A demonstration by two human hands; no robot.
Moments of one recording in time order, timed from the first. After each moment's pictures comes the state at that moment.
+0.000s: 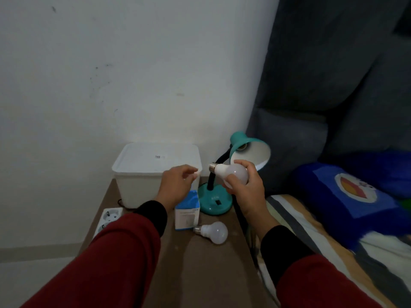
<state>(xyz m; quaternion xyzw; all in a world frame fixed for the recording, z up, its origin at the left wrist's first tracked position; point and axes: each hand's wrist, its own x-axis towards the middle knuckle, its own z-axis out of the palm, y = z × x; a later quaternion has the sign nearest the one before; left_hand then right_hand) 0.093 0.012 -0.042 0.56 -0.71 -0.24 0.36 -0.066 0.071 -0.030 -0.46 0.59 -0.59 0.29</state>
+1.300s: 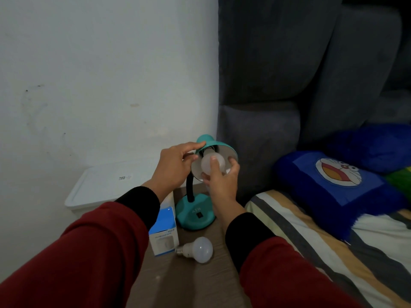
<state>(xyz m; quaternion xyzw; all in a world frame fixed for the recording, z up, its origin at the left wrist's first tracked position) 0.015 -0.029 0.010 0.42 -0.80 -0.18 0.39 -0.078 0.012 -0.031 -0.23 0.58 -0.68 0.39</state>
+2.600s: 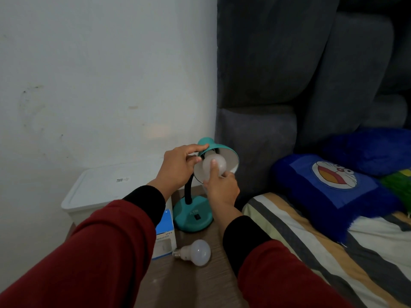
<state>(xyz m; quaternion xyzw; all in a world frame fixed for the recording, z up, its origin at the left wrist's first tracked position) 0.004 -0.018 0.020 0.43 -0.79 -0.24 0.38 -0.084 0.021 -0.024 -0.25 0.68 -0.62 0.31</state>
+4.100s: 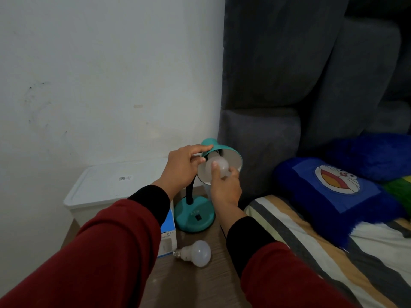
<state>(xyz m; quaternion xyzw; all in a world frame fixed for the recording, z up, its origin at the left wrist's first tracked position) 0.004 -0.021 0.018 0.43 -0.79 -0.24 0.37 -0.086 0.022 -0.024 -0.29 0.69 -0.60 0.30</state>
